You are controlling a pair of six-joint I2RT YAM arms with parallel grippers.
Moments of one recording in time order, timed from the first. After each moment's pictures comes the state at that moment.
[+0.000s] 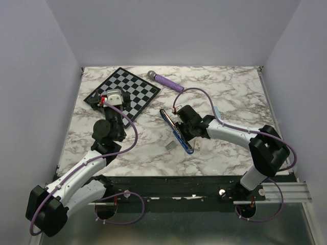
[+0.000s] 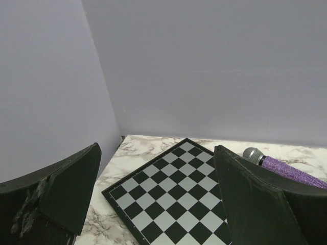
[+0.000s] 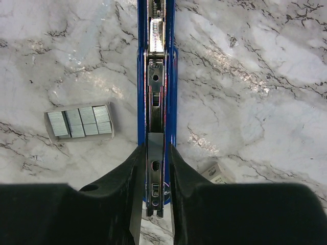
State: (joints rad) left arm -0.56 0.90 0.58 0.77 -0.73 0.38; right arm 0.78 1.64 1.03 -0.42 0.08 0.16
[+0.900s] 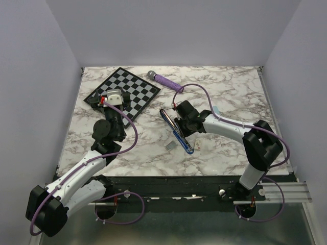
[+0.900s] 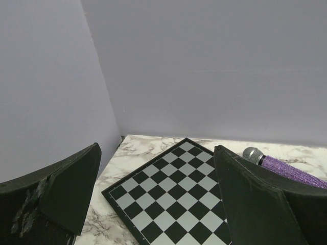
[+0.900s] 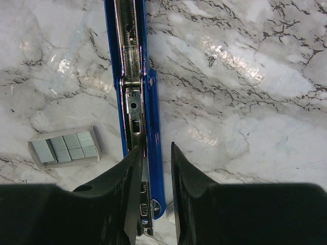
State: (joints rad) left arm -0.56 0.90 0.58 0.77 -0.73 0.38; right arm 0.75 1.72 1.13 -0.47 0.11 0.17
